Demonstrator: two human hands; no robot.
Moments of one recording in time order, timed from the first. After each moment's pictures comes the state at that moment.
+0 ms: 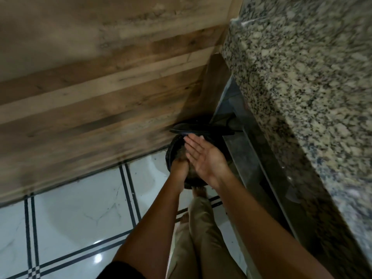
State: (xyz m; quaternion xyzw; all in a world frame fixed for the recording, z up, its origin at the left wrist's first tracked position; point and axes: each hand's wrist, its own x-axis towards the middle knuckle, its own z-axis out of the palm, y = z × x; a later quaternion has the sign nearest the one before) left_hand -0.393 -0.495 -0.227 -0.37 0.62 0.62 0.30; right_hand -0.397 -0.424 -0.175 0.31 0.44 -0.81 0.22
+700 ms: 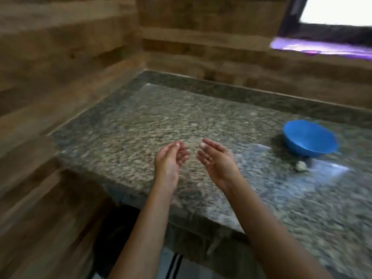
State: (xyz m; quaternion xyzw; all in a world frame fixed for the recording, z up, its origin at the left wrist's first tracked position) left_hand -0.254 -0.266 0.056 0.06 0.52 0.78 0.35; right_hand -0.162 -0.198 0.064 0.33 0.34 -0.82 -0.33
